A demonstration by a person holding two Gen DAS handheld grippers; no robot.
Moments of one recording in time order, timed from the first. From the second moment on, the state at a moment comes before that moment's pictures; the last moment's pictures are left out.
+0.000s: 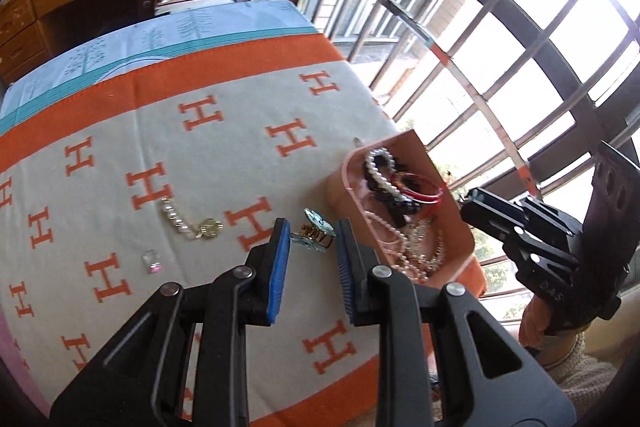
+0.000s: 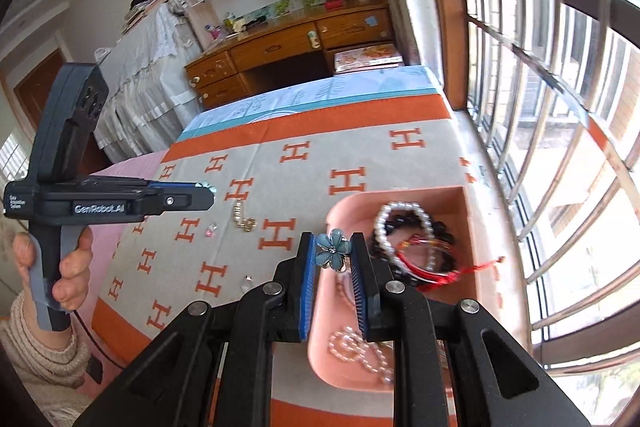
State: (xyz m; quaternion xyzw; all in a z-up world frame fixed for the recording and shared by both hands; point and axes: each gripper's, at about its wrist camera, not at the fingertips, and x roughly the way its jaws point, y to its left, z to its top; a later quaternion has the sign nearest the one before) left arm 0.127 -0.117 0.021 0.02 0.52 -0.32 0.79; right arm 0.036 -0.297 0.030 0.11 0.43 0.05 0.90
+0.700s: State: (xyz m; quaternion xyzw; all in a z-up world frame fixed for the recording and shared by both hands) left arm 0.137 -0.226 -0.028 0.06 0.57 -0.31 0.76; right arm 0.082 -0.385 -0.027 0.23 0.46 -0.02 0.86
